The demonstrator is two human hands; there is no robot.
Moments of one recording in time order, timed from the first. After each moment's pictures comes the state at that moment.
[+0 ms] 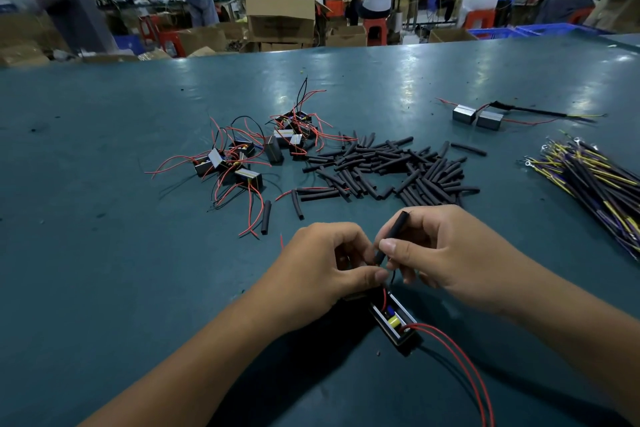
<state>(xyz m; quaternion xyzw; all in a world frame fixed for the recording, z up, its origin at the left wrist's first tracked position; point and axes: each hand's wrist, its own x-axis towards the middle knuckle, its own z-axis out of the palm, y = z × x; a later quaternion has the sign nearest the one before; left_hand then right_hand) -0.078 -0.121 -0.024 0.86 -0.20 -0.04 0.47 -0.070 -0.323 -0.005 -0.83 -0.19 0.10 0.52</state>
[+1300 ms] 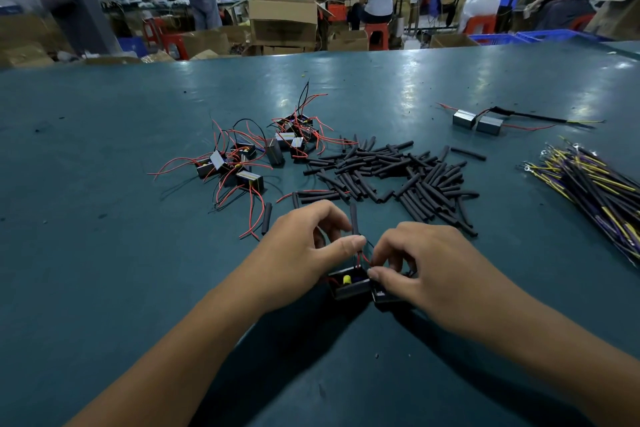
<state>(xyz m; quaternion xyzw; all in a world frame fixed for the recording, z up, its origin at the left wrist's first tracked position) -0.065 -0.103 -0.020 0.88 -0.17 0.03 0.44 -0.079 -0.312 -0.014 -0.94 -0.25 -0.03 0.25</state>
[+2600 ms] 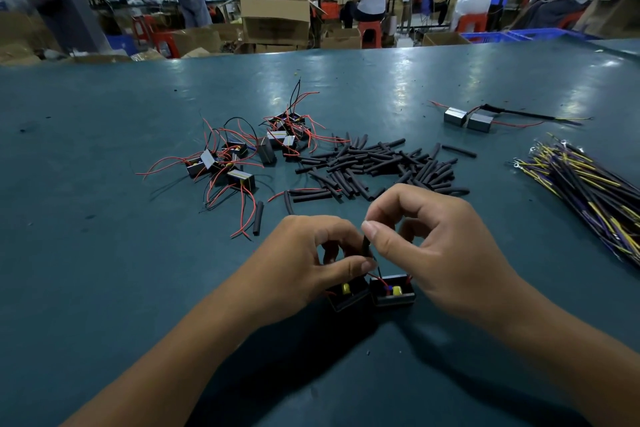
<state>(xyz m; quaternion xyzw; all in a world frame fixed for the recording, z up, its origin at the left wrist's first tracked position) -0.078 -0.111 -0.010 0.87 -0.29 0.03 0.41 -0.082 -0.310 0.002 -0.81 -0.29 -0.14 0.49</state>
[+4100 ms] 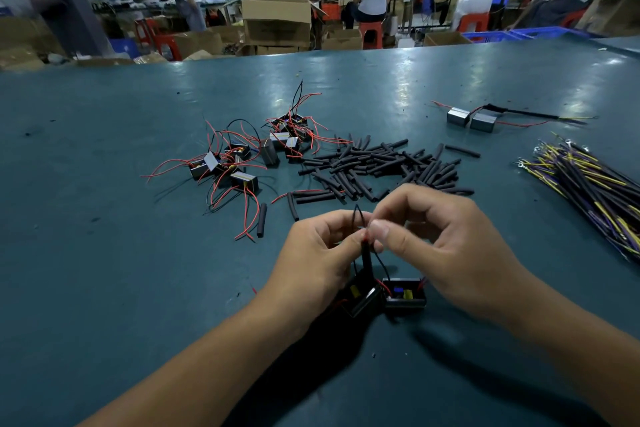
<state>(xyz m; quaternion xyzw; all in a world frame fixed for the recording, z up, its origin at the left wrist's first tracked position) -0.079 -0.143 -0.031 0.69 -0.10 -0.02 0.72 -0.075 -0.316 -0.003 -0.79 -0.30 -0.10 0.53</state>
